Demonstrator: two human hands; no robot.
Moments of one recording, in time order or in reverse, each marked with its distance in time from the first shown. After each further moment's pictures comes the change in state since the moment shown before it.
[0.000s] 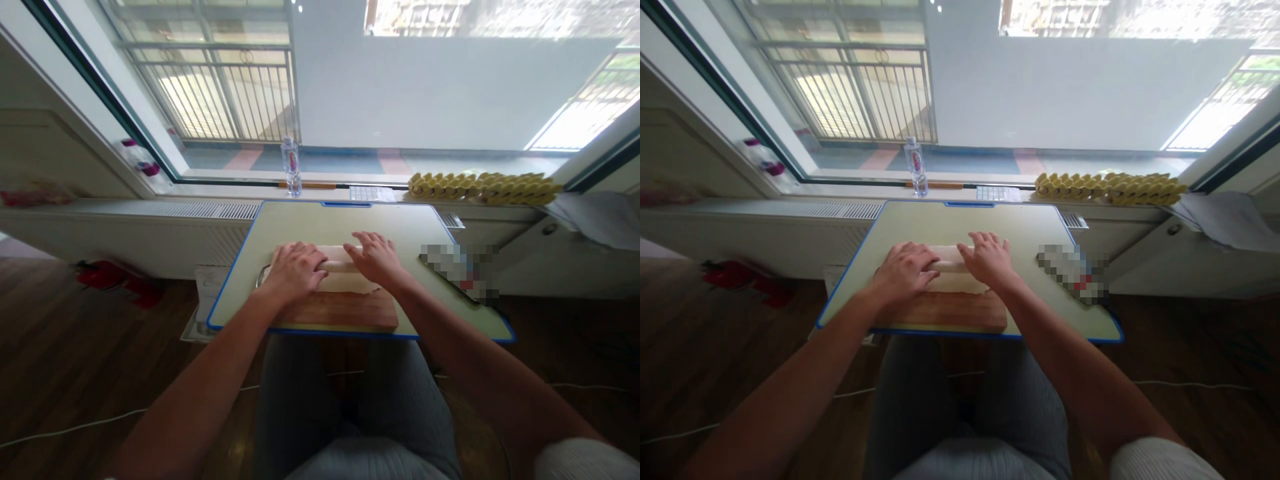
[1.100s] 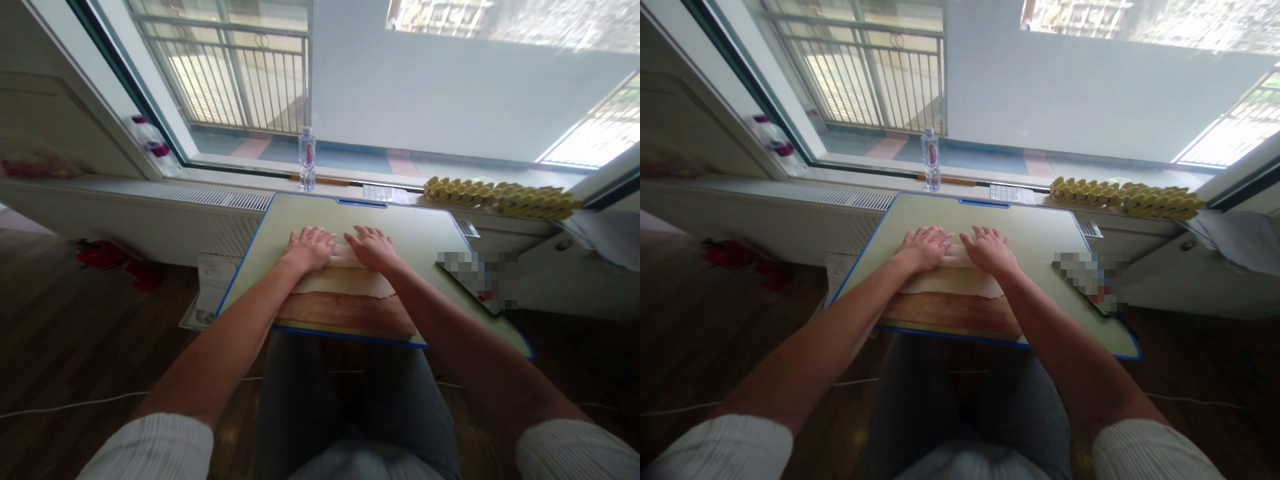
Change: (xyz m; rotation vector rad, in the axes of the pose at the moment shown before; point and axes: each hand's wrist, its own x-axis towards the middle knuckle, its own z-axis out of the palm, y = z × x) left_hand 0.053 -0.049 0.034 -0.017 -0.234 -0.305; right_hand 0.048 -0.024 0.021 -0.058 -0.185 0.079
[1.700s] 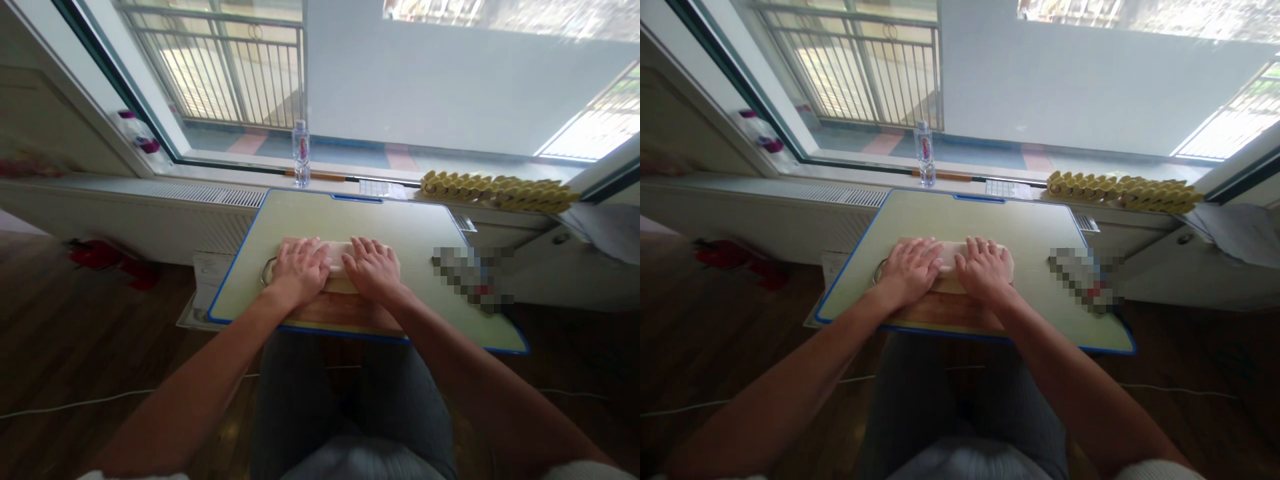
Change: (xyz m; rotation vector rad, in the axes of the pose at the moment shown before) left_hand -0.070 0.020 0.016 0.127 0.188 0.028; right_hand -0.069 -0.006 0.008 -0.138 0.050 -0.043
